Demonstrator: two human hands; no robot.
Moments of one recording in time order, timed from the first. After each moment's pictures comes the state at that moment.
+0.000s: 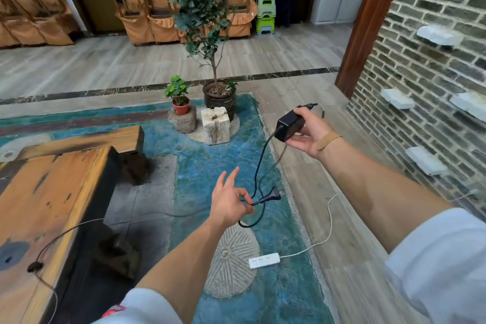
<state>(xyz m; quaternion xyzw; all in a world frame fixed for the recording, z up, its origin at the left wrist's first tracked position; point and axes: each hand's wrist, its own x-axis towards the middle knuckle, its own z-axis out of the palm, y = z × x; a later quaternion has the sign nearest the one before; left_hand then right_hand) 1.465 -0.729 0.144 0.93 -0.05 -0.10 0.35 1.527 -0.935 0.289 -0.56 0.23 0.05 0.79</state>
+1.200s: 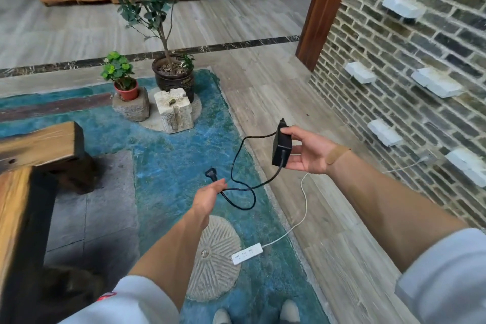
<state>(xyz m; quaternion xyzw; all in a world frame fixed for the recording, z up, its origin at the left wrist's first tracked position) 1.619 -0.713 0.085 0.71 0.19 -0.32 0.60 1.620 -0.959 0.227 -0.59 0.28 0.23 0.73</state>
